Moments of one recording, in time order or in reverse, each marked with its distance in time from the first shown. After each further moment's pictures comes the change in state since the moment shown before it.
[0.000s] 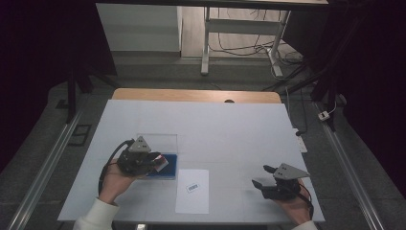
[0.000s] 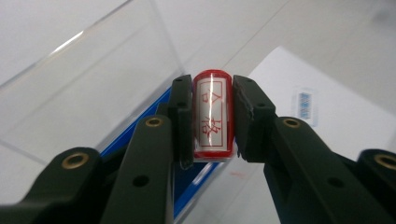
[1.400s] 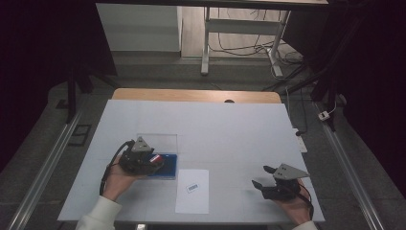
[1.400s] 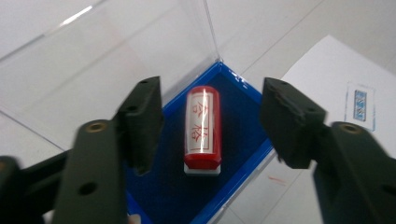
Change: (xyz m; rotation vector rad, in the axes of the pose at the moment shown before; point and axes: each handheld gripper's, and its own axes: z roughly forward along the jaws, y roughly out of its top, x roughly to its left) left arm 0.008 -0.010 0.015 -0.018 0.061 -0.055; right arm -0.001 -0.002 0.000 0.011 -0.005 -0.003
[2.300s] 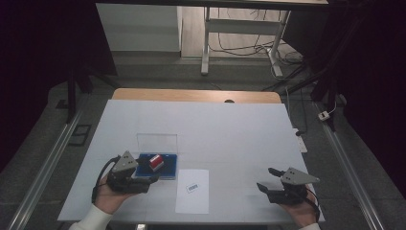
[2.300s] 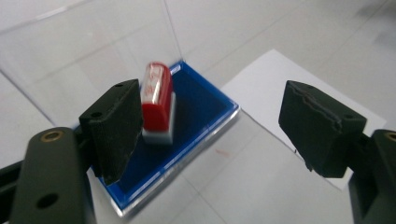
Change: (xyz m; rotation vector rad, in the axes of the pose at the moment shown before) left arm -0.029 -0.041 -0.037 -0.134 -0.032 -0.040; right arm 0.000 -0.008 -0.019 -0.068 0.021 0.009
